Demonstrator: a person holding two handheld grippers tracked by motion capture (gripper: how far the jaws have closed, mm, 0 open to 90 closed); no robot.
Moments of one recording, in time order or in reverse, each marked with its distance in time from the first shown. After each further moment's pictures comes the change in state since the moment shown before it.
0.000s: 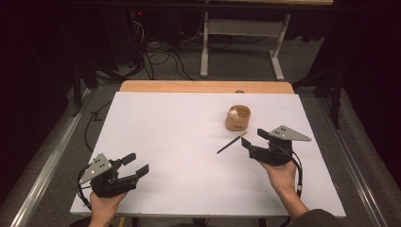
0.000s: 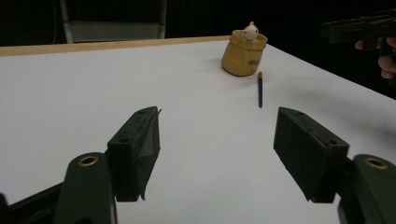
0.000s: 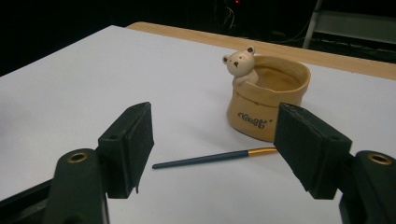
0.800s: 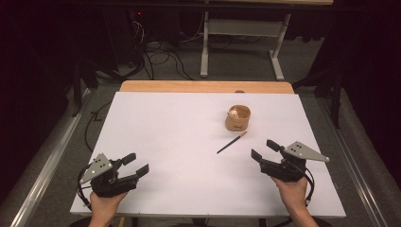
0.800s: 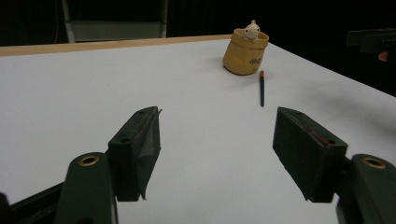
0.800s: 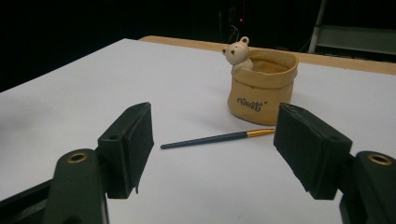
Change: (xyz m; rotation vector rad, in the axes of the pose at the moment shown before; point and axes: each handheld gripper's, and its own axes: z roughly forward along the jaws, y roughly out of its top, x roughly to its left) left arm 0.000 0.000 0.000 0.004 0.007 0.006; right arm -0.007 -0.035 -0.035 -0.087 0.035 0.016
